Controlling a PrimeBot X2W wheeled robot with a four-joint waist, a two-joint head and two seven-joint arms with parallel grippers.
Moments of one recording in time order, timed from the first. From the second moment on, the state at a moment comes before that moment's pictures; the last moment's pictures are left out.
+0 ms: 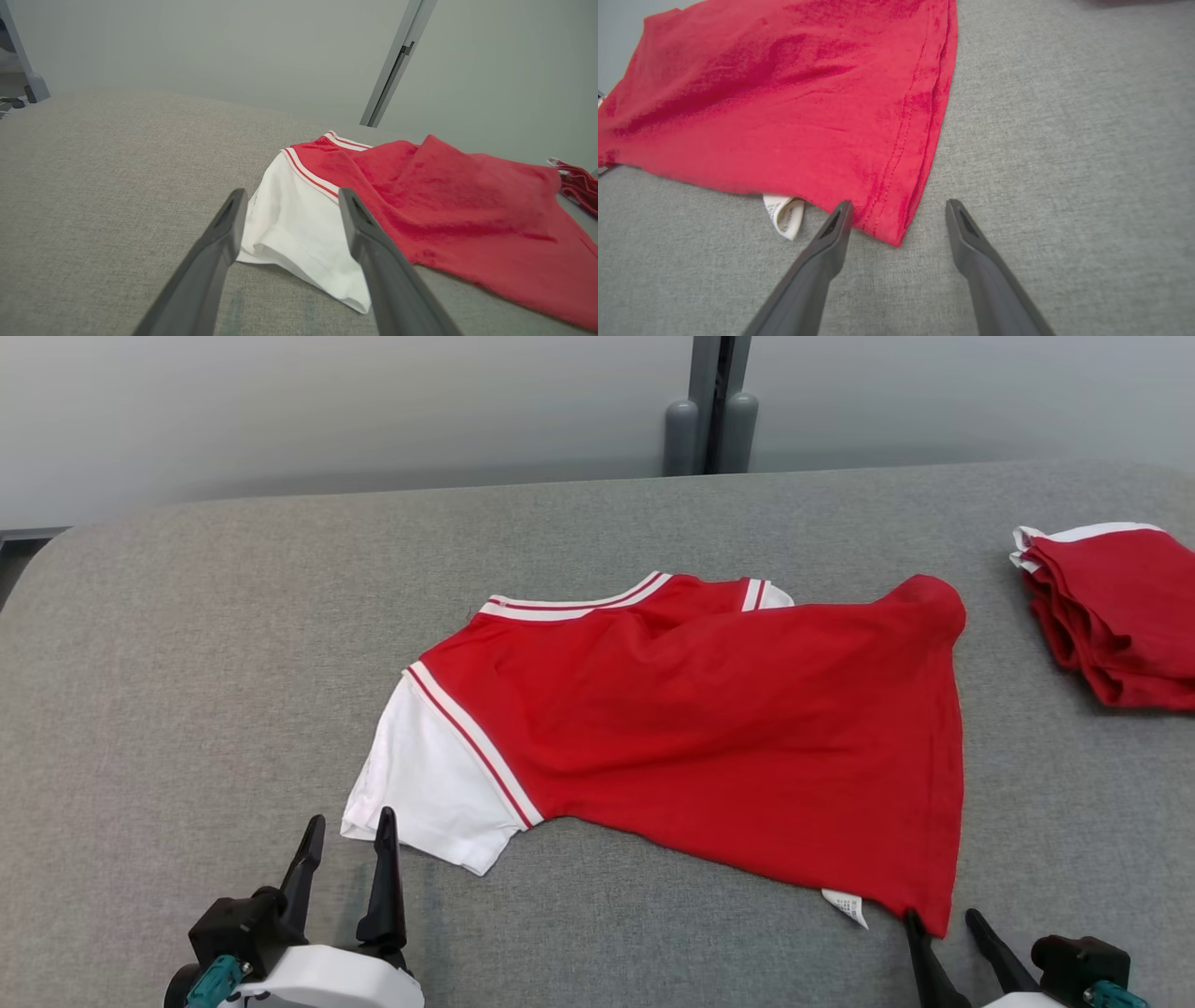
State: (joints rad) left arm -0.01 0.15 -0.27 0.21 -0.49 0.16 -0.26; right arm 0.03 -0.05 0.05 0.40 0.31 0.13 -0.13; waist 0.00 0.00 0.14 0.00
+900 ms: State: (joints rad) left arm -0.06 0.15 -0.26 0.32 -0.51 0.12 -0.18; right arm -0.09 -0.05 -0.09 0.45 0.21 0.13 -0.15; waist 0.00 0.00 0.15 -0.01
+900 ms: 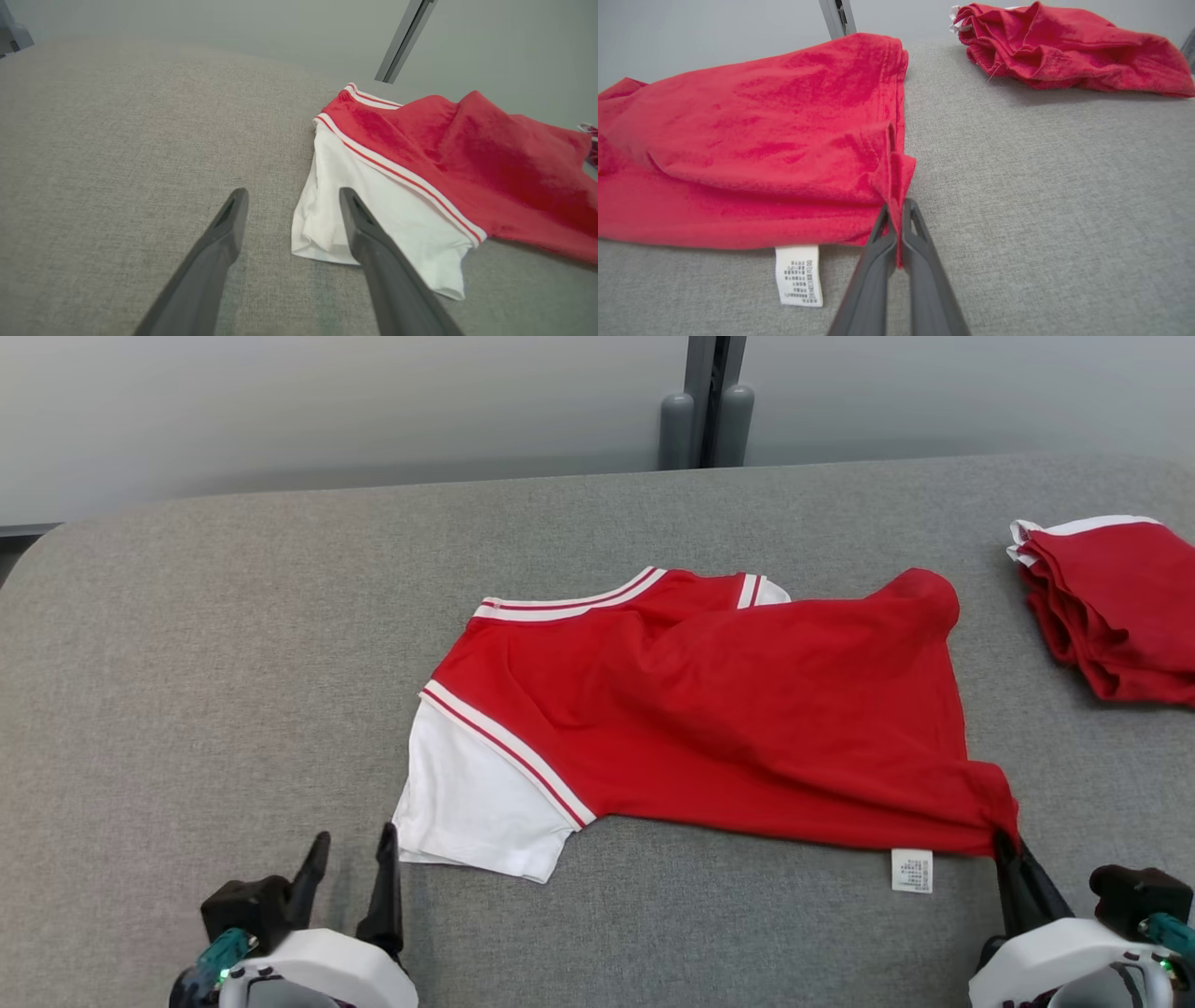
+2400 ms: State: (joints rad) left arm -0.24 0.12 -0.30 0.55 -0.55 0.05 -0.22; right arm -0.09 -0.05 -0.06 0.35 0.26 0.13 -0.12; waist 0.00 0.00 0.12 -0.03
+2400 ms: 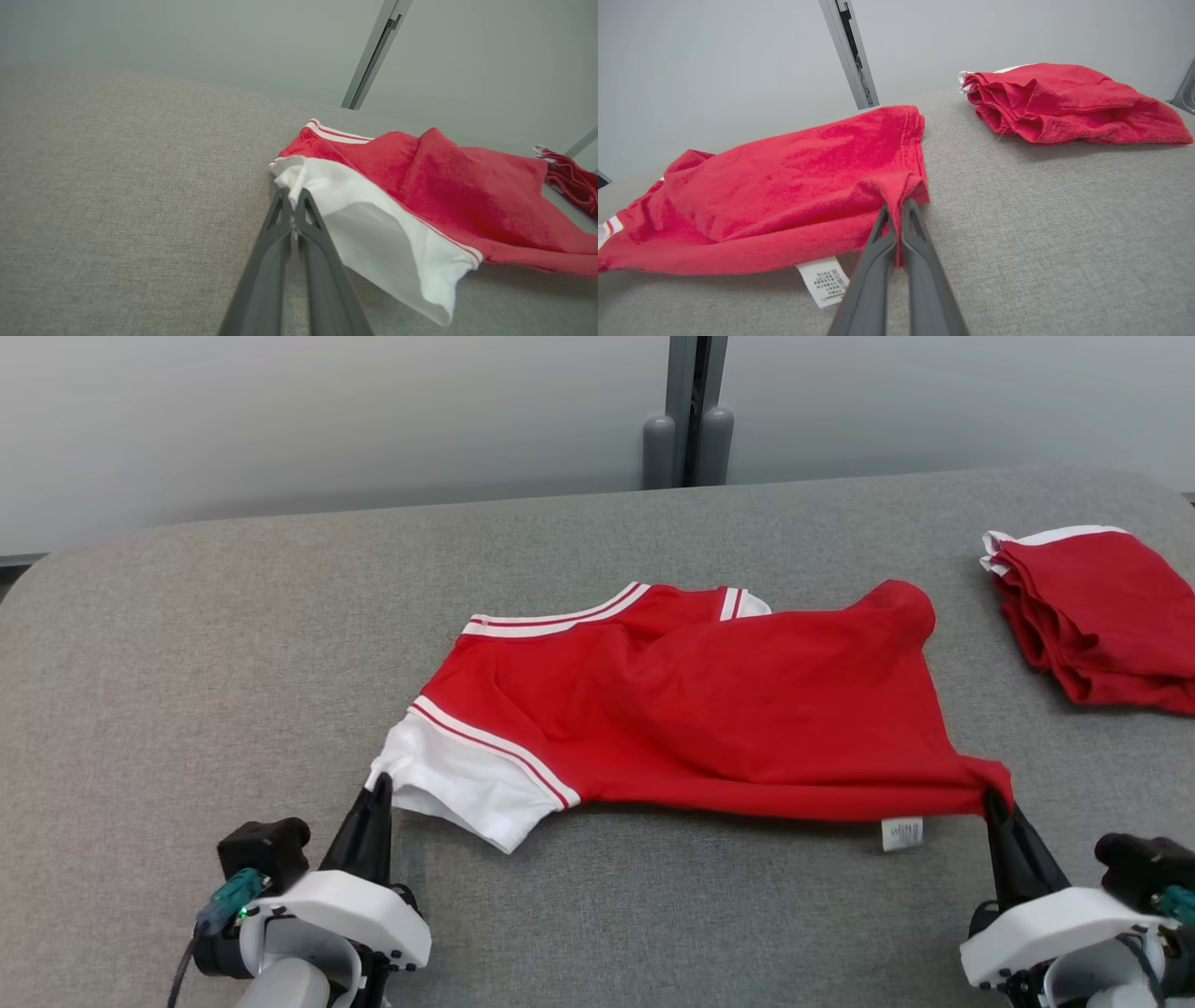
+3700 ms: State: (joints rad) left arm -0.30 0.26 -0.18 -0.58 -0.48 0.05 -0.11; right arm -0.10 -0.07 -0.12 -0.48 0.61 0.13 0.15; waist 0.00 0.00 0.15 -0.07
